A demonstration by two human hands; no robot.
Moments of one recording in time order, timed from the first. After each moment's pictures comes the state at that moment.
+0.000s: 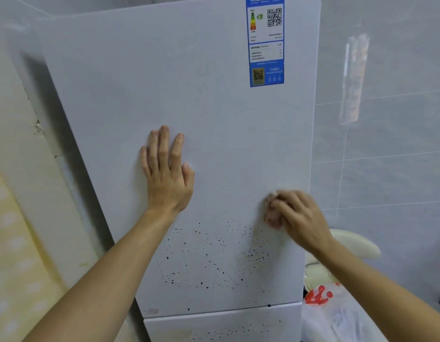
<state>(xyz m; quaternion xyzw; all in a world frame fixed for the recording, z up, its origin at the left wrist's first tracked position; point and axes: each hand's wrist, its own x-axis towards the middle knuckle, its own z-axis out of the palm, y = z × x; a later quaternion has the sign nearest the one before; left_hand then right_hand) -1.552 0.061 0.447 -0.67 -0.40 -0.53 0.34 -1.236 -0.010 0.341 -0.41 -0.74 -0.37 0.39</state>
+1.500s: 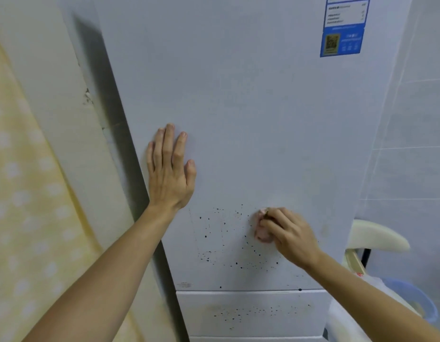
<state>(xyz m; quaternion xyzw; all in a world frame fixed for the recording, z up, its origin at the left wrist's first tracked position) -1.660 0.074 0.411 -0.68 -0.40 -0.50 0.36 -1.360 0.003 0.280 -0.39 -0.79 -0.32 0.36</state>
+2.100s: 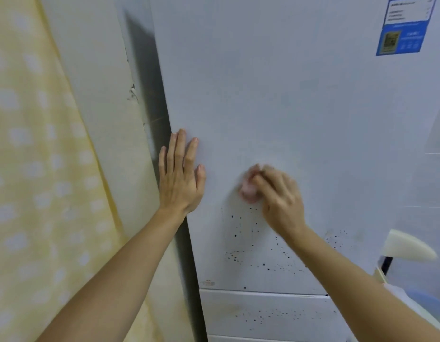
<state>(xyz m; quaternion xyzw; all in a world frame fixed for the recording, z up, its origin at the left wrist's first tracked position) -1.719 0.074 0.401 -0.68 -0.43 -0.49 0.35 -1.472 0.038 0.352 -0.39 -0.67 -0.36 0.52</state>
